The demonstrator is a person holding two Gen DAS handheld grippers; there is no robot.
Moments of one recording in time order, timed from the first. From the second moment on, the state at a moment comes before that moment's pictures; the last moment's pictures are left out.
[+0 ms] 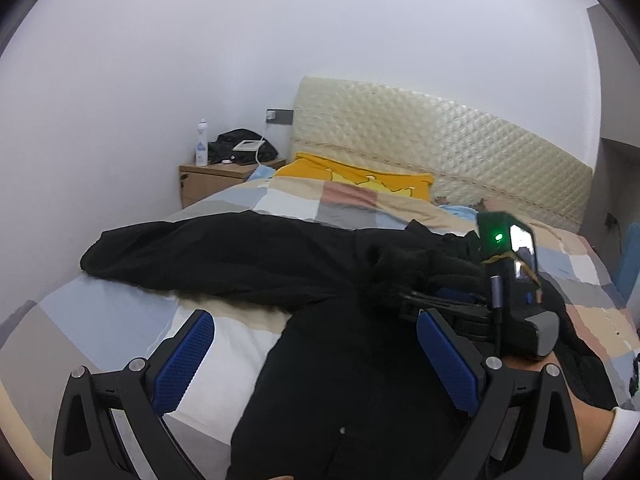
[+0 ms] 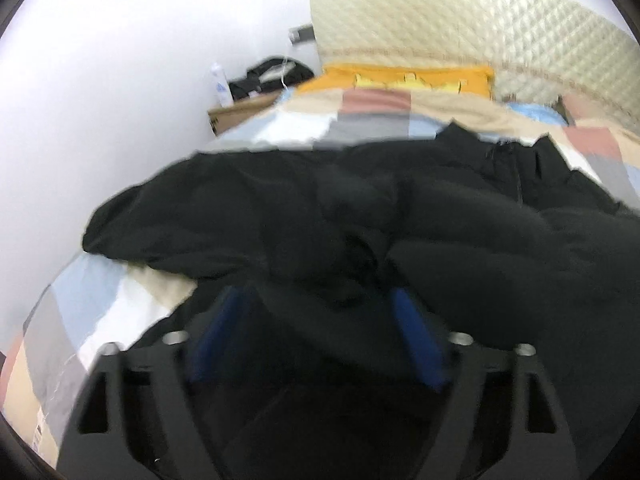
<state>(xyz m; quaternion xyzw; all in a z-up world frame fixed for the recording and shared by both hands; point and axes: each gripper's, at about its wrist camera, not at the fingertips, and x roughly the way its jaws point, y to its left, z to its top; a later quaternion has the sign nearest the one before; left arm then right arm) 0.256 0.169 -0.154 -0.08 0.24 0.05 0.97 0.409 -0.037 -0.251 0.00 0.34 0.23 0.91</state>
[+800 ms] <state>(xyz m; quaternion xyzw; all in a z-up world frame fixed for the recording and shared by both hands) 0.260 0.174 -0.156 -0.10 0.25 0.06 0.96 0.428 -0.045 -0.247 -0.09 0.34 0.24 0.91</state>
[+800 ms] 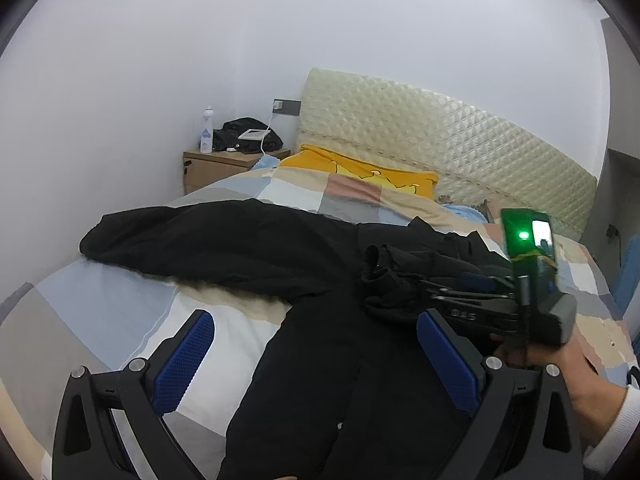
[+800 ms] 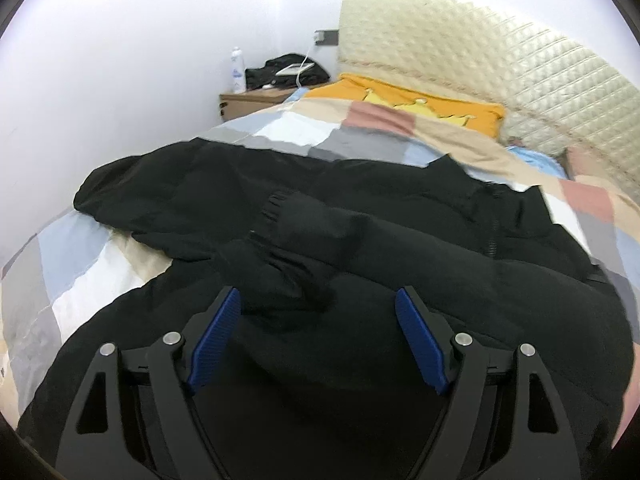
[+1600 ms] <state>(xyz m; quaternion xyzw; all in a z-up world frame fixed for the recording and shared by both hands) 0.263 0.180 -0.161 -0.13 0.25 0.06 0.96 0.400 -0.017 -0.230 -0.06 0.32 0.28 0.91</state>
